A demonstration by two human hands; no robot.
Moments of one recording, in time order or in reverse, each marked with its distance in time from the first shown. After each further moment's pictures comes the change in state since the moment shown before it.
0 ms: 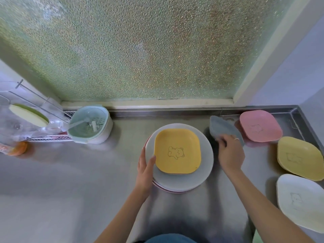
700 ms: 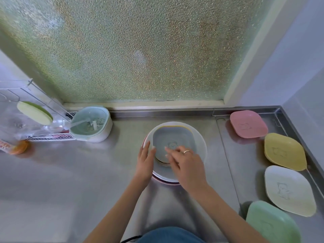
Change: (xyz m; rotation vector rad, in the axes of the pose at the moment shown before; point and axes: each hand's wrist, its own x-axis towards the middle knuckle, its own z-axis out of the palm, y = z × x) left_hand -0.009 0.014 -0.002 0.130 -0.023 0.051; right_hand -0.111 -0.095 -0.022 -0.017 -0.171 -0.579
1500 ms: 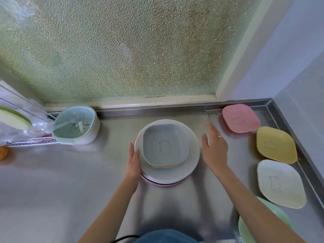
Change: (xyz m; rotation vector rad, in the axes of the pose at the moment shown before) left_hand 0.026 -0.023 0.000 -0.080 0.035 -0.137; right_hand 0.025 0.116 -0.005 0.006 0.070 0.505
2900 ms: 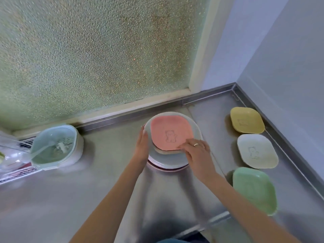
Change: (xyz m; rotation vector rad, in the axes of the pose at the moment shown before) left_hand 0.014 0.057 0.040 0.178 -0.355 0.162; right_hand -0.078 -0.028 -0.011 -0.126 0.030 -0.213
